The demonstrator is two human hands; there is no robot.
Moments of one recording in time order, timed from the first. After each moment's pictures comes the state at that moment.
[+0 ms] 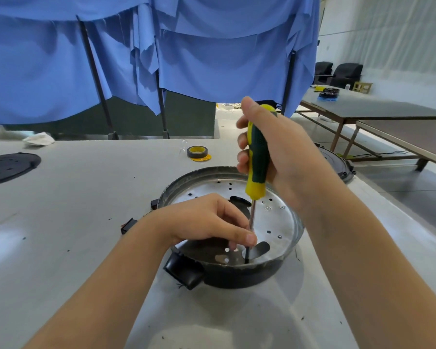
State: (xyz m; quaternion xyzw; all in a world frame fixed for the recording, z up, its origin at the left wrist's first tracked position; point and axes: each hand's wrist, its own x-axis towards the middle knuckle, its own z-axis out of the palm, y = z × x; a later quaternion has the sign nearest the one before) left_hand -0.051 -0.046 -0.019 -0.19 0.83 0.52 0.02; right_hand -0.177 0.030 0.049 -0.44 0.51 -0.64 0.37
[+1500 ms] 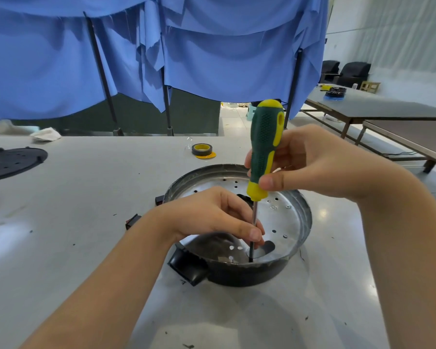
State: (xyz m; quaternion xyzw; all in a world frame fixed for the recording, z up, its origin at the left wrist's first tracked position) left_hand -0.050 -0.048 -0.023 -0.15 0.78 0.60 -0.03; right_hand -0.216 0.060 0.057 -0.69 0.54 -0.37 0.30
